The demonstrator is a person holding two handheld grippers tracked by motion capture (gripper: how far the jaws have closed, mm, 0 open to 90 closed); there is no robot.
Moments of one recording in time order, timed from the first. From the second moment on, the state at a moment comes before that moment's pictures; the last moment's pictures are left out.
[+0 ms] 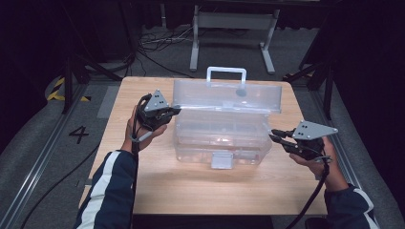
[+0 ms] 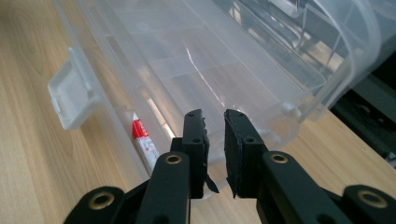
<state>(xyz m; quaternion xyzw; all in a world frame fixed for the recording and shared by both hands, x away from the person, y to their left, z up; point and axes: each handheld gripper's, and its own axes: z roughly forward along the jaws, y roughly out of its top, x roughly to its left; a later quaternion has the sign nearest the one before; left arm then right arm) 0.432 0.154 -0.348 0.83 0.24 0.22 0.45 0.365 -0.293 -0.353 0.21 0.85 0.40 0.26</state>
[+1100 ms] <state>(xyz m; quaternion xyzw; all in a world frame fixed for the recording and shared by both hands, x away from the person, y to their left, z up) 0.394 0.171 -0.372 0.85 0.22 0.21 0.43 0.379 -0.308 -0.371 0.25 0.85 0.40 0.23</state>
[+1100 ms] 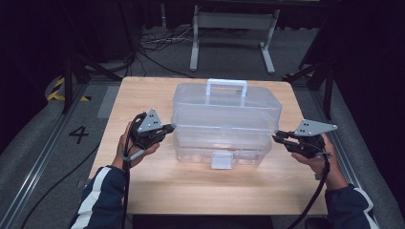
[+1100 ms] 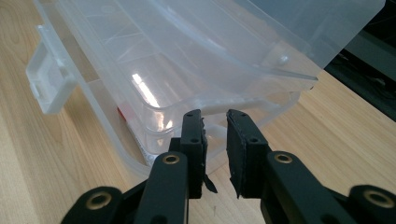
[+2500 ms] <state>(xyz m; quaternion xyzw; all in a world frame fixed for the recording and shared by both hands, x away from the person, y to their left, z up) 0.381 0.172 -0.399 0.88 0.22 0.19 0.37 0.370 -0.312 -0.389 0.25 0.87 0.37 0.21</state>
